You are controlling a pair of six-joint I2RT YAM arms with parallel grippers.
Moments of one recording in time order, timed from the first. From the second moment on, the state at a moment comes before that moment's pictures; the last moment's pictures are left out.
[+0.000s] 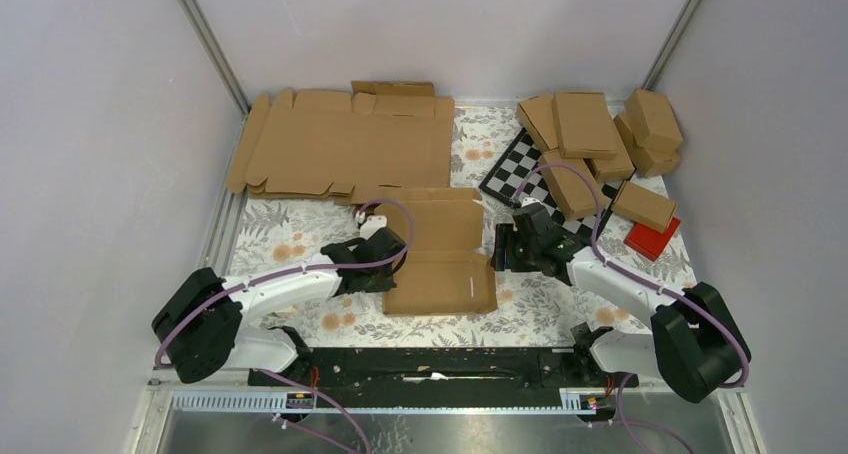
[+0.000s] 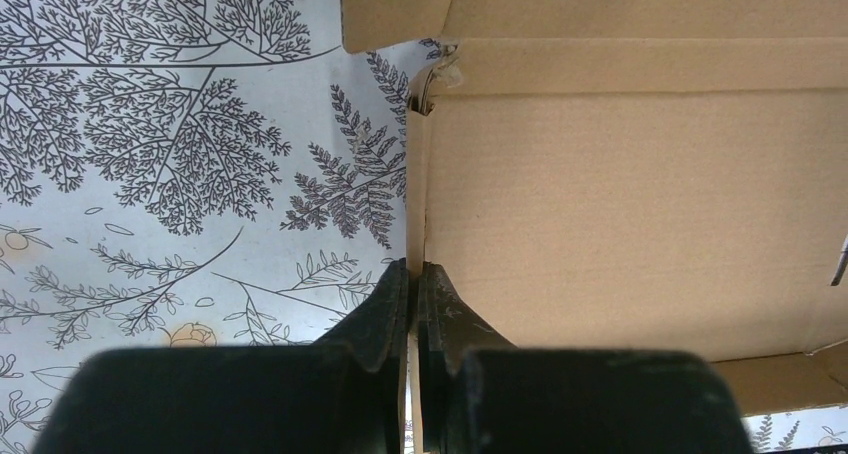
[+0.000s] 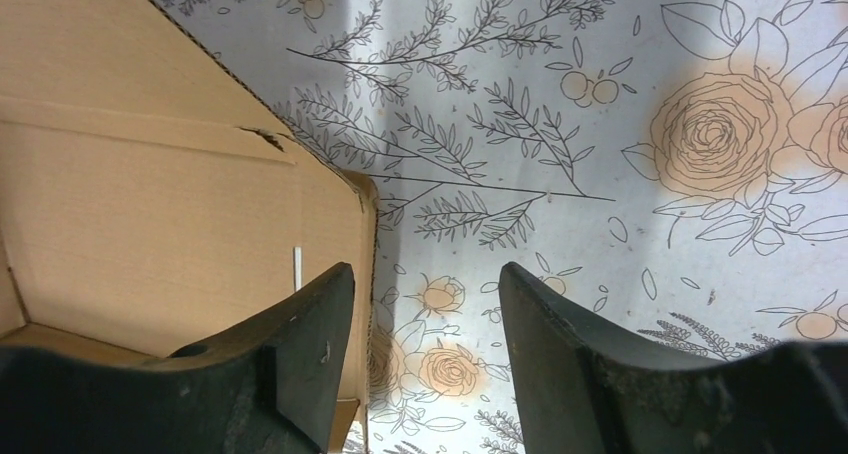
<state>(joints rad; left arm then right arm) -0.85 1.30 0.66 -0.50 -0.29 -0.86 0.54 1.24 0.60 -0.31 0.00 0.50</state>
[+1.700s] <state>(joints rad) -0.85 1.26 0.63 -0.47 -0.28 -0.84 0.54 1.51 0.69 -0.18 -0.23 0.54</state>
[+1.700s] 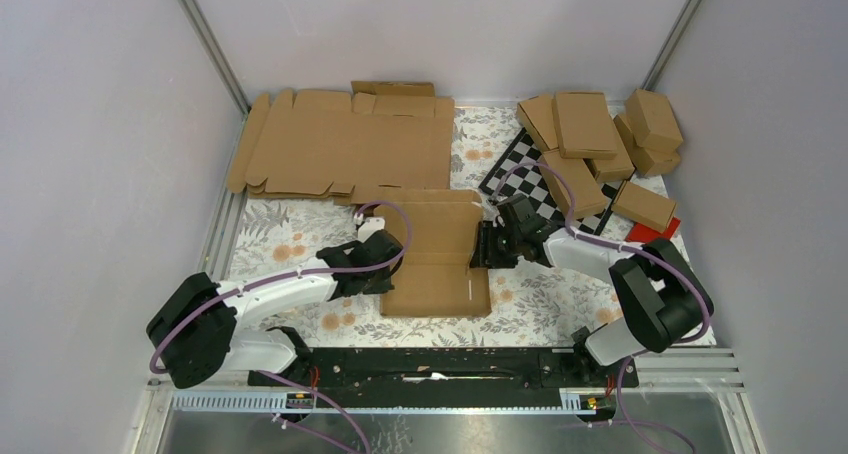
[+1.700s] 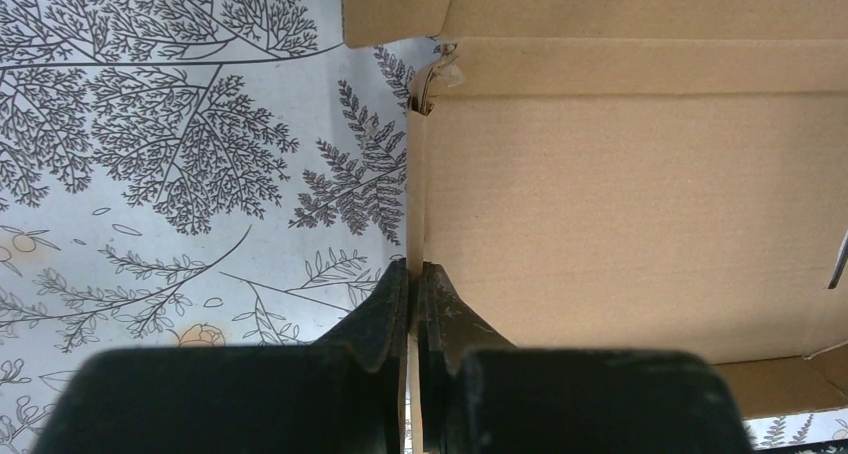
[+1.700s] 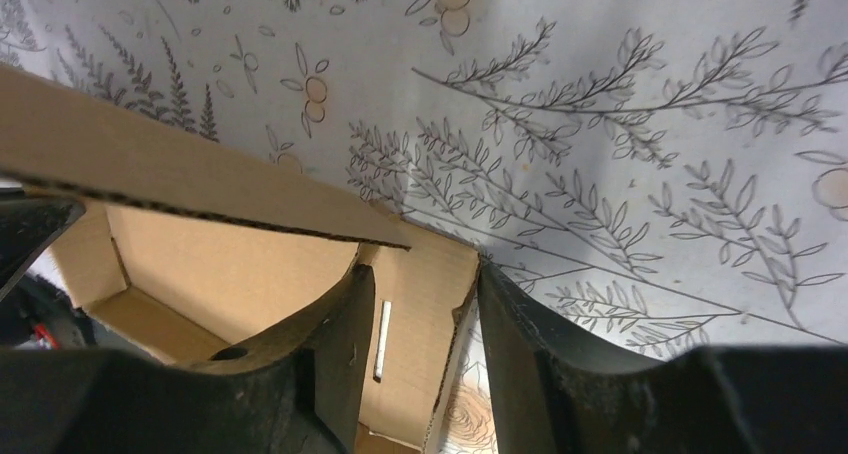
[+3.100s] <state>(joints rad) -0.85 1.26 0.61 -0.47 -0.32 -0.95 0.55 1.07 0.45 -0.35 -0.35 0.61</state>
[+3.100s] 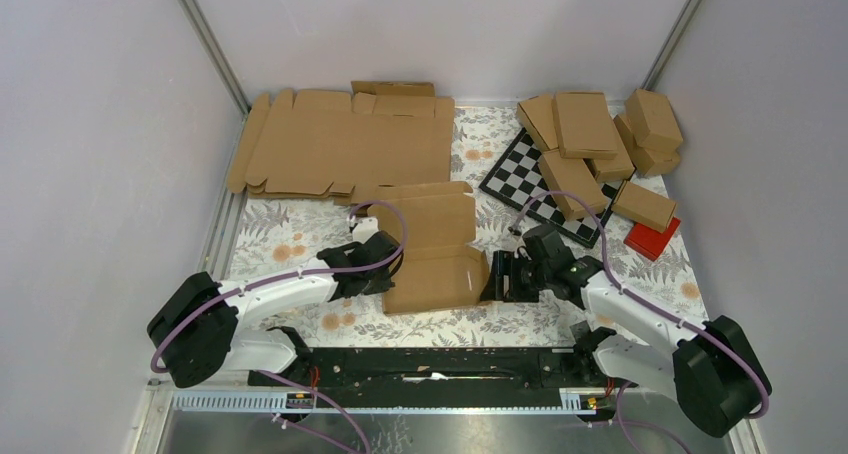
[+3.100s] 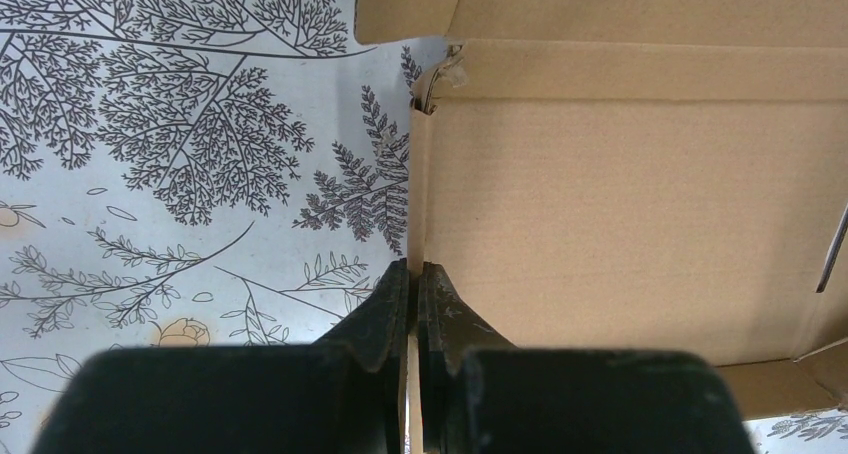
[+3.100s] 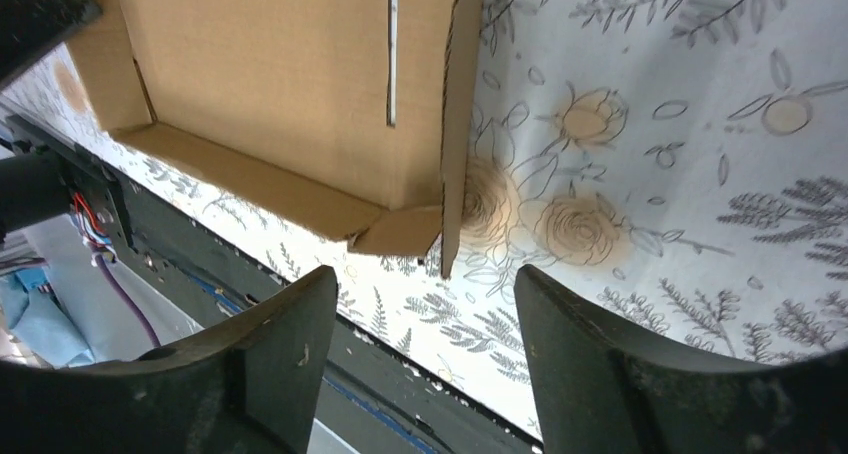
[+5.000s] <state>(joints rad) -0.85 1.26 0.61 -0.46 -0.34 -0.89 0.68 1.24 0.50 -0.09 -0.37 0.64</state>
